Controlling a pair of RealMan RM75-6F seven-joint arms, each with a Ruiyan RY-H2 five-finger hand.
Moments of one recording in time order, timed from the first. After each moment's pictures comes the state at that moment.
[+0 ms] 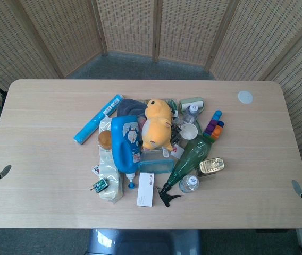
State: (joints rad) left arm -0.10 -1.16 -0.18 -1.67 1.34 1.57 0.11; right arm -0.06 -1.15 0.23 -1.79 -1.40 1.78 -0.24
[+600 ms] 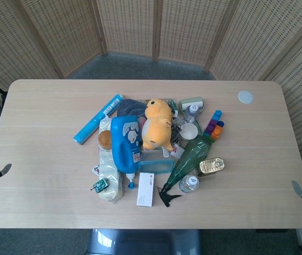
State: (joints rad) left arm -0.13 -1.21 -0.22 -1.65 1.19 1.50 0.15; right arm -0.07 -1.12 0.23 -1.82 -1.38 1.75 -0.21
